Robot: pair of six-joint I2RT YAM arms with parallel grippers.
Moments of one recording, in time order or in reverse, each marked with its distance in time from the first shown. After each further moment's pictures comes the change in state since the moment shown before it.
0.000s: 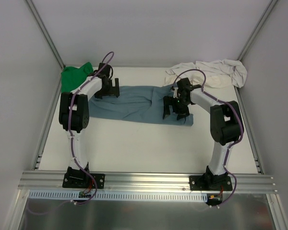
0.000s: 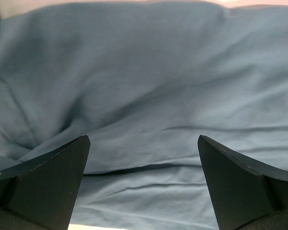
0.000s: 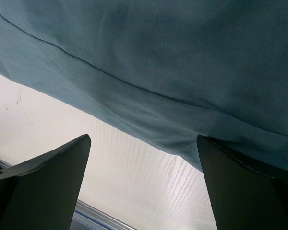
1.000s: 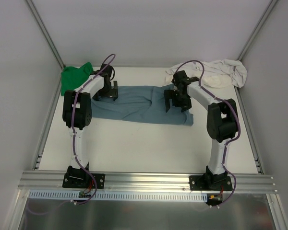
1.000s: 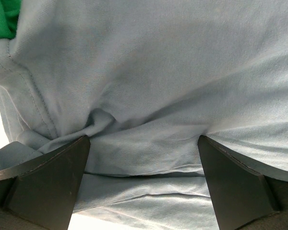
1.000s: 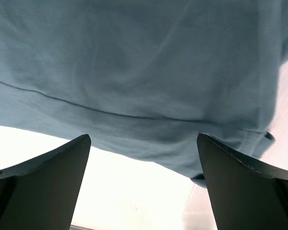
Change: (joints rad) left arm -0.002 0.097 0.105 -0.148 -0.141 -0.013; right arm 0.025 0.068 0.198 -0.121 0.244 0.041
